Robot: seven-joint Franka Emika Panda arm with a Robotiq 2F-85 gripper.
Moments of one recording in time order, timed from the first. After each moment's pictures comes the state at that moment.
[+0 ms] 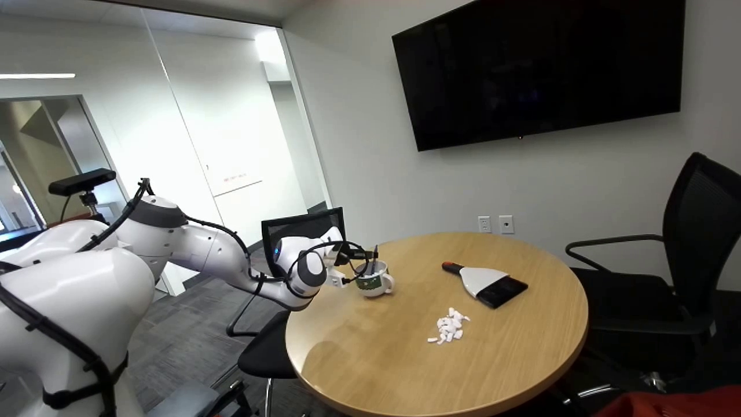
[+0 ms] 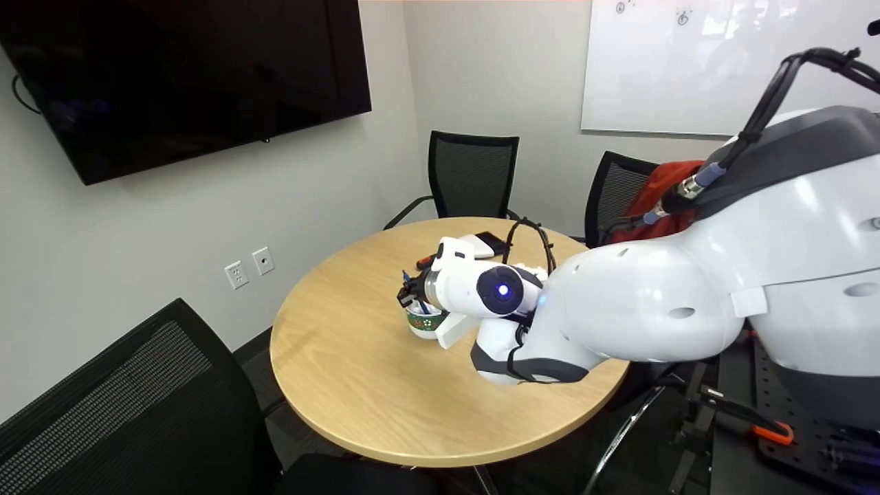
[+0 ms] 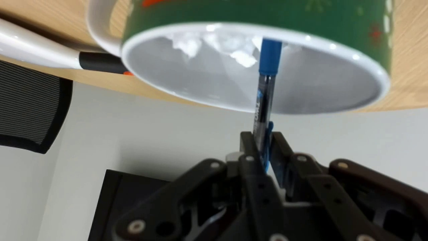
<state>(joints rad) 1.08 1.47 -0.93 -1.78 0.61 3.46 0.64</state>
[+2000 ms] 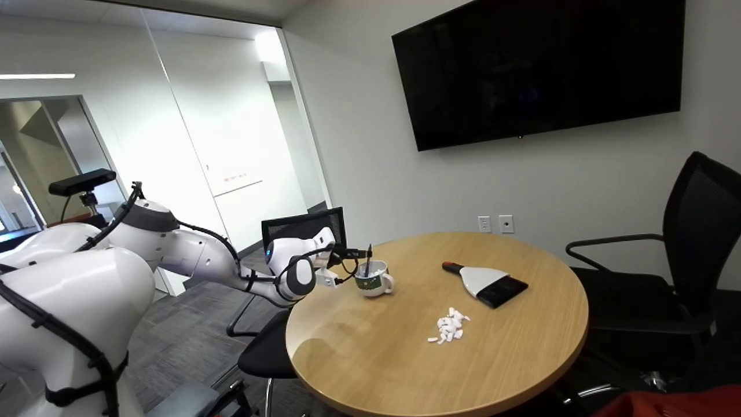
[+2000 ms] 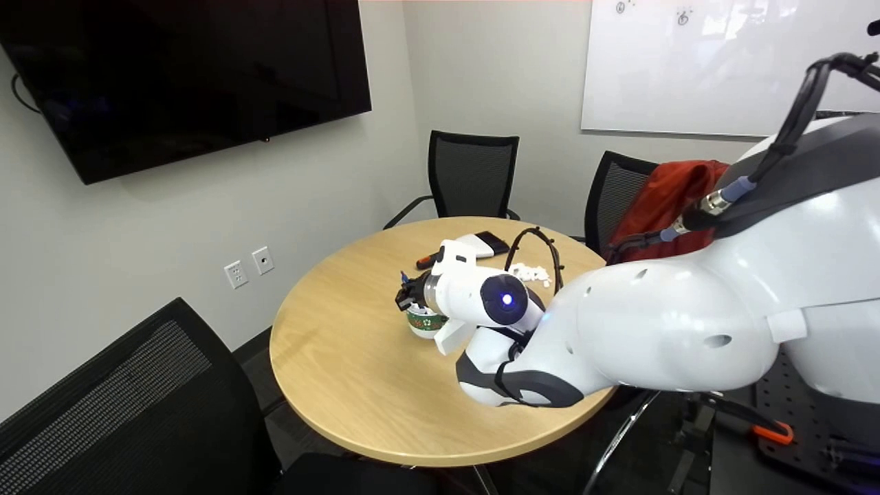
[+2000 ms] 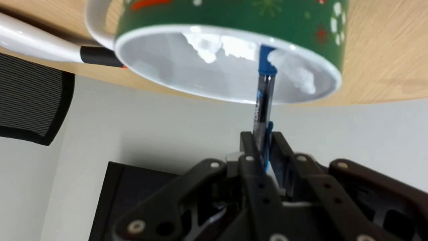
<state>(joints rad) 1.13 1.47 -0.90 -1.76 0.90 3.46 0.39</state>
